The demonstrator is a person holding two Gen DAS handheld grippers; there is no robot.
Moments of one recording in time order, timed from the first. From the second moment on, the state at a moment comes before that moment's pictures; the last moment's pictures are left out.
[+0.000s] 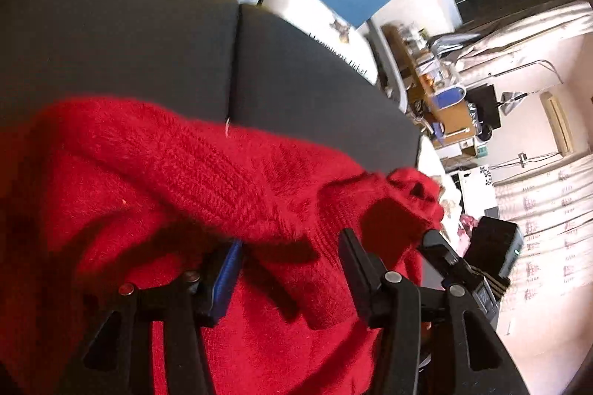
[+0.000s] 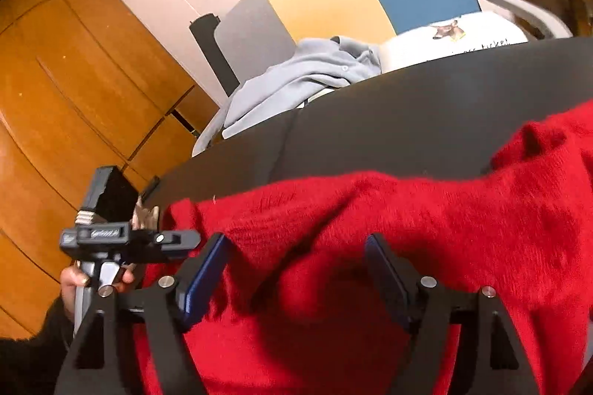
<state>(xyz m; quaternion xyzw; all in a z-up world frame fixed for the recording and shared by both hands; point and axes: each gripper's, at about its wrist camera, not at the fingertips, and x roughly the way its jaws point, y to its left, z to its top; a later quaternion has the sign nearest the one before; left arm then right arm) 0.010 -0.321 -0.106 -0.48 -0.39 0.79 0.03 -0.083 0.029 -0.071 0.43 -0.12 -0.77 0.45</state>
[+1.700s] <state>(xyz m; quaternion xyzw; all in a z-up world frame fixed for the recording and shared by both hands) 0.055 -0.394 -0.146 -0.36 -0.34 0.86 -0.13 -0.148 -0.136 -0.110 0.48 -0.03 -0.73 0.48</state>
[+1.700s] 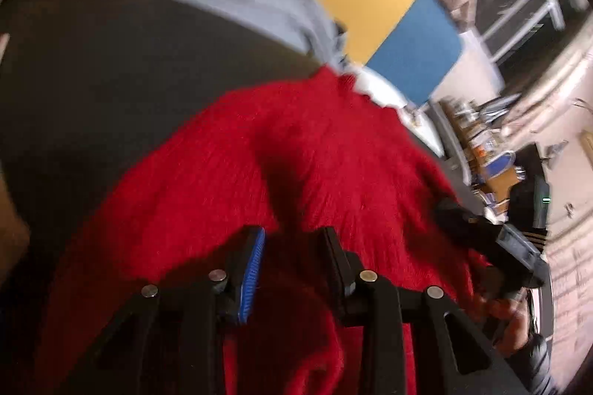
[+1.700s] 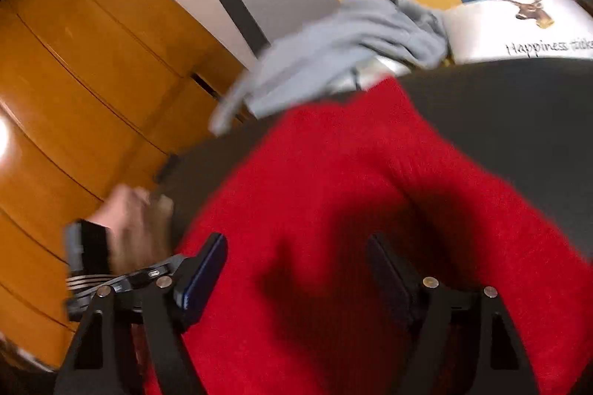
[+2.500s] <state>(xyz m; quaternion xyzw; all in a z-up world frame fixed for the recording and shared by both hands) 0.149 -0.389 -0.062 -0.41 -0.20 0.88 -0.15 -0.217 -0.149 -0.115 0.41 0.13 -0.83 0.36</state>
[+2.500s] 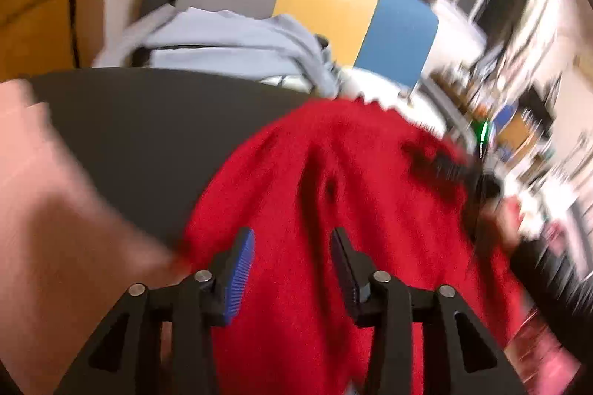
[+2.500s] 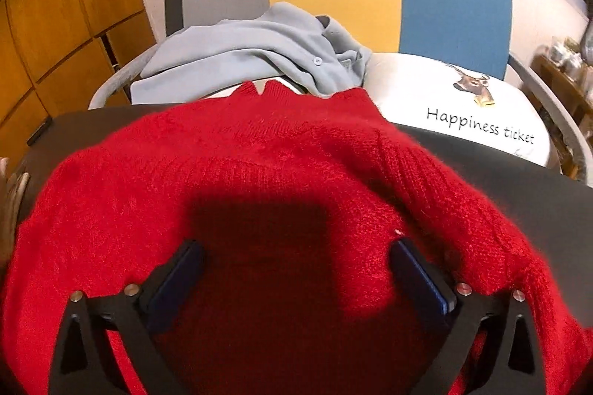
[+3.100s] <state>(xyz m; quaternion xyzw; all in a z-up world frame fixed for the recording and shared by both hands) 0.223 -0.344 -0.133 -0.45 -0.18 0.84 -0.25 -0.043 -0.093 -0.096 0.40 0.12 -0.79 0.45</state>
